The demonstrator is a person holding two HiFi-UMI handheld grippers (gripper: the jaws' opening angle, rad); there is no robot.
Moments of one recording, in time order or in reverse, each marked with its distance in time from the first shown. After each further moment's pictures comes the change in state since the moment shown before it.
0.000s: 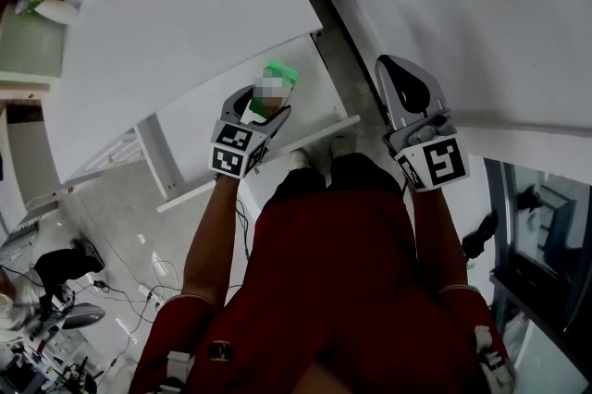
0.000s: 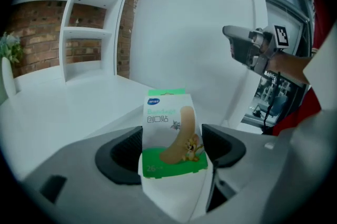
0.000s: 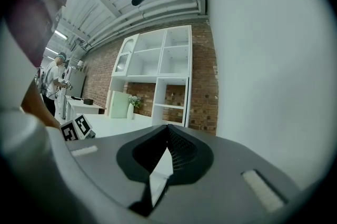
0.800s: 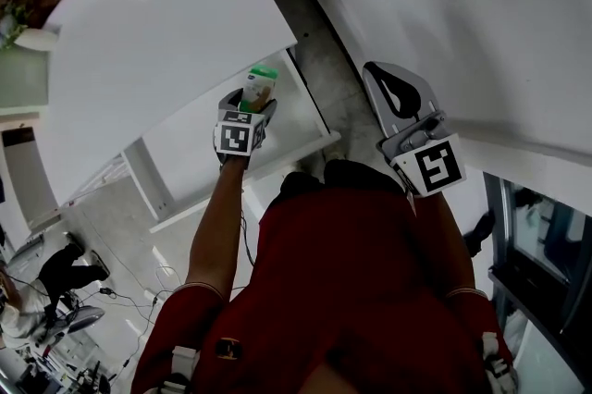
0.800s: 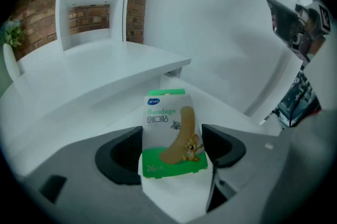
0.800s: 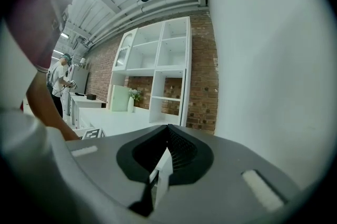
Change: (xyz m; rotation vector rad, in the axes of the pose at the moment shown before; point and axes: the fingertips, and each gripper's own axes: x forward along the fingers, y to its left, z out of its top) left arm 0.103 0.049 -0.045 -0.146 0.254 0.142; right arm 0.017 -0.052 -0.017 0.007 0.036 0.036
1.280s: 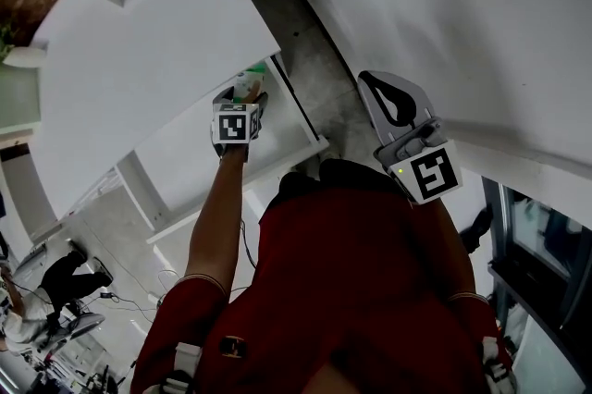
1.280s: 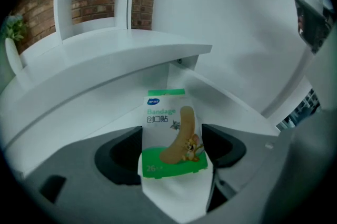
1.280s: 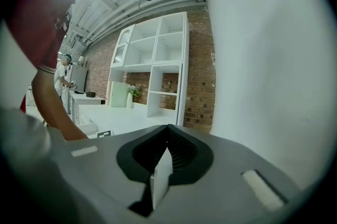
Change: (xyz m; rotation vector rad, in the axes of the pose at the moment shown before) left arm 0.050 0.016 0.007 -0.077 0.059 0.075; right arm -0.009 -0.024 -0.021 0.013 0.047 -0.006
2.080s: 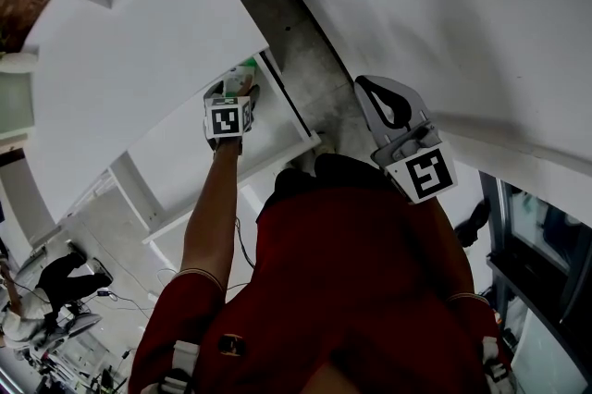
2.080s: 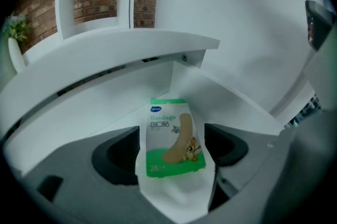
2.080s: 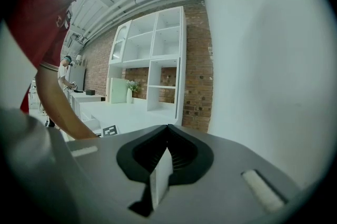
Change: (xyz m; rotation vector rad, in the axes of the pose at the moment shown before) left arm 0.016 0.007 0.003 -0.009 -0.012 0.040; right arm -0.016 -0.004 -0.026 0.027 0.056 -0.009
